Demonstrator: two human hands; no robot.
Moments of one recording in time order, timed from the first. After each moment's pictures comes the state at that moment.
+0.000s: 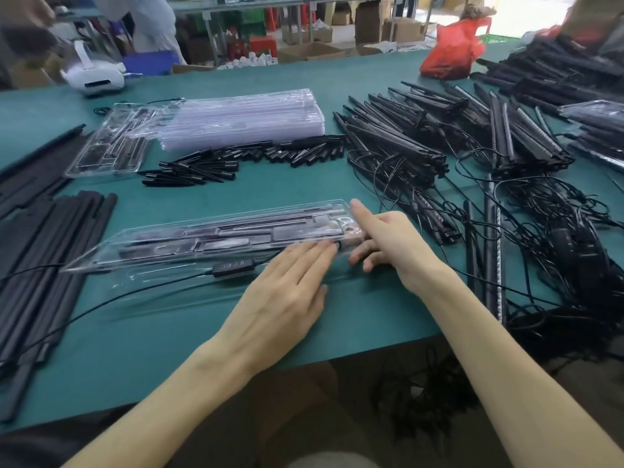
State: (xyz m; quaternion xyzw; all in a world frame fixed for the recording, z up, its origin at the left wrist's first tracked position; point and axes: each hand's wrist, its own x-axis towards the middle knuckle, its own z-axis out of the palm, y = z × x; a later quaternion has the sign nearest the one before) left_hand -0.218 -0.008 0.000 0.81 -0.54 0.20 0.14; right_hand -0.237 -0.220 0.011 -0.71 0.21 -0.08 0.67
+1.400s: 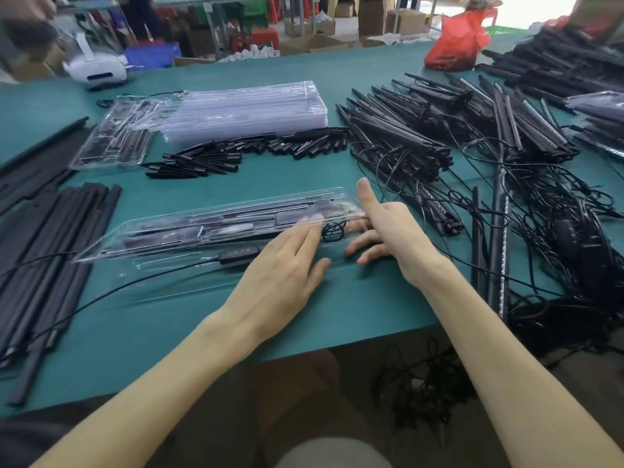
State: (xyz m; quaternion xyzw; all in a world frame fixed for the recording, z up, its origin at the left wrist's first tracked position) left_hand -0.203 -0.013 0.006 0.86 -0.48 0.13 0.13; right_hand -0.237 -0.210 0.016 -0.70 0.23 -0.09 0.67
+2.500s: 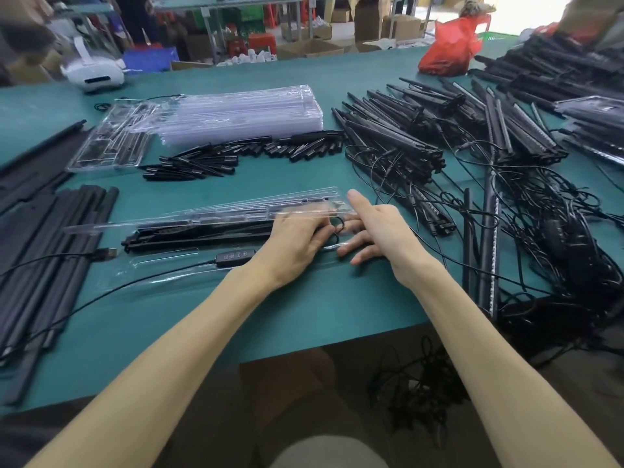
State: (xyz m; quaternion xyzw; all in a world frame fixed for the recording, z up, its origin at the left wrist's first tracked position) left_hand -0.151 -0.059 -0.001 0.83 -0.49 0.05 0.28; right_hand -0.237 -0.210 0.015 -0.70 0.22 -0.09 0.67
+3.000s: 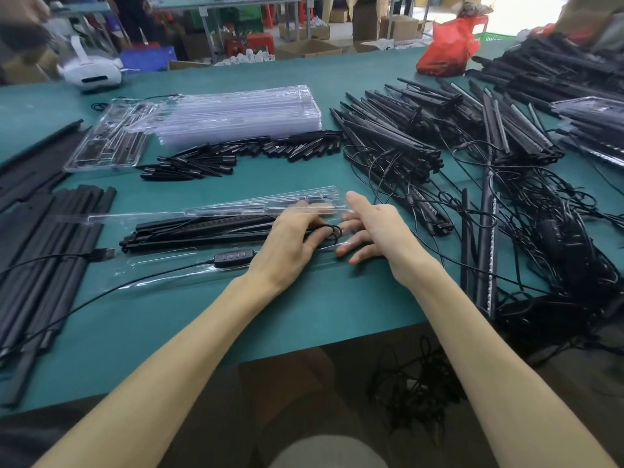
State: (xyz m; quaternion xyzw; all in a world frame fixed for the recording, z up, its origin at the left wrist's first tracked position) left_hand -0.161 -0.057 0.000 0.80 -0.46 0.09 0.36; right_hand -0.238 -0.213 0.013 -0.69 0.21 -0.09 0.68
